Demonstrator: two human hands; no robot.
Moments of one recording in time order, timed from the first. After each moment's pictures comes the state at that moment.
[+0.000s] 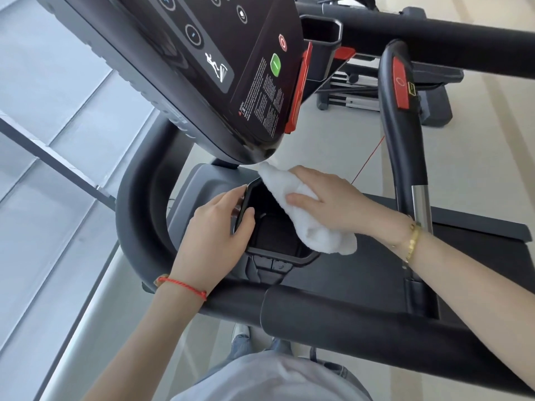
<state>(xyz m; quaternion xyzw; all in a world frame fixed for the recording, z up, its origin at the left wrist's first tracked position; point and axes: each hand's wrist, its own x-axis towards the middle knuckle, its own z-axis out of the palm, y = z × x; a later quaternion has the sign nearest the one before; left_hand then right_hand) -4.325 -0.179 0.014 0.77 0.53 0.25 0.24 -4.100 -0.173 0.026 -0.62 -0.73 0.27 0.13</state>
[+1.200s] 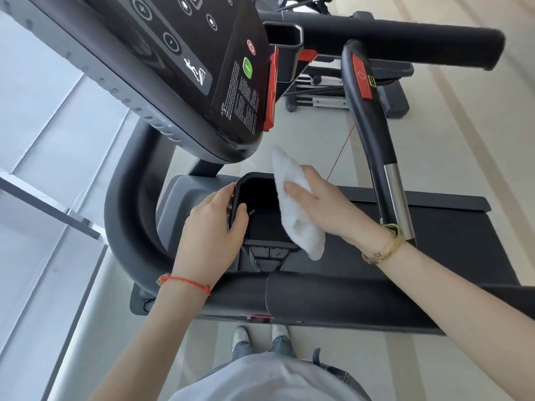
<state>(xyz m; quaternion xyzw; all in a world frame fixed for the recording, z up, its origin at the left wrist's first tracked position) -4.327 -0.178 0.011 0.79 0.50 0.25 0.24 -4.129 -0.217 0.038 -0.72 -0.50 0.40 0.27</state>
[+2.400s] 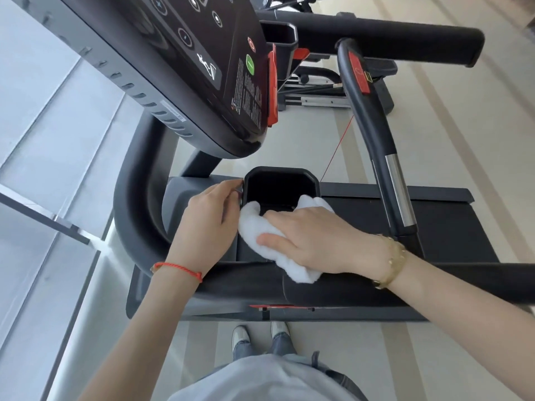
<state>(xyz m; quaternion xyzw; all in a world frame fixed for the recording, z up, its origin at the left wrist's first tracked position) -4.348 -0.158 0.006 0.80 0.45 0.27 0.28 -4.181 -0.251 0.055 -0.63 -0.76 0.16 -0.03</state>
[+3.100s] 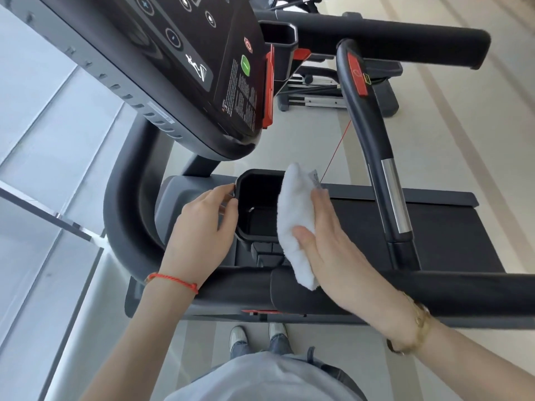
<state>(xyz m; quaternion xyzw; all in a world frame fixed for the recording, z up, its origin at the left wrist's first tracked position) -4.344 -0.168 0.006 0.79 0.47 0.27 0.28 -4.175 -0.291 0.035 -0.76 -0.53 0.30 0.22</state>
